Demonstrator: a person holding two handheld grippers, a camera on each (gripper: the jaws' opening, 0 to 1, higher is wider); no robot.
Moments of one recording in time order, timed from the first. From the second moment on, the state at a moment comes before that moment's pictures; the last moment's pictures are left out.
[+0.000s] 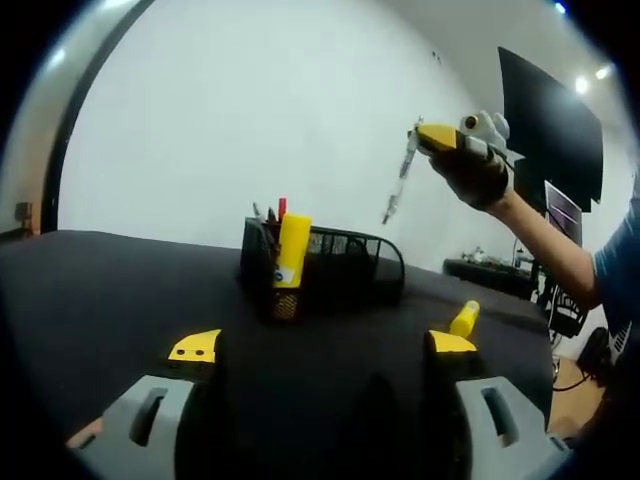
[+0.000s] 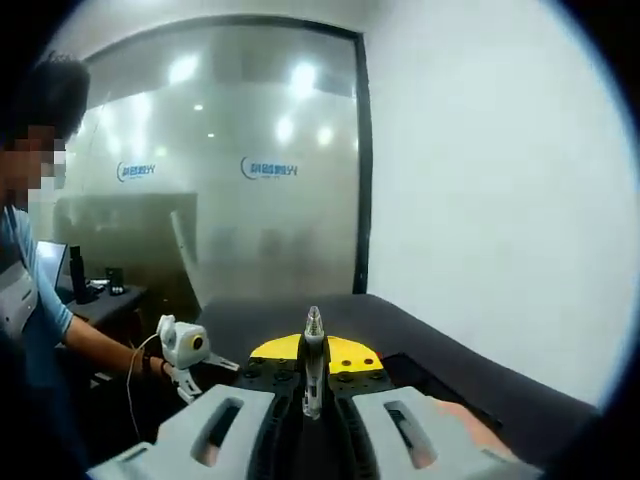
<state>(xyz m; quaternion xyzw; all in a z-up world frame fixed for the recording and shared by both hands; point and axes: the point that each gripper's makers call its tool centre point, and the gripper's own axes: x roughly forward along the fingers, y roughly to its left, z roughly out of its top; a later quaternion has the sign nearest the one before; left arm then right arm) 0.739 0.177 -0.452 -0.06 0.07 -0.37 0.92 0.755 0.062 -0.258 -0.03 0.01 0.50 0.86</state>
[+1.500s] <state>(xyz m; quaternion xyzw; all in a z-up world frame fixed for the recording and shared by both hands) 0.737 0.178 -0.442 -0.07 0.04 -0.38 0.92 0.887 0.080 -0.296 -0.02 0.06 0.37 0.93</state>
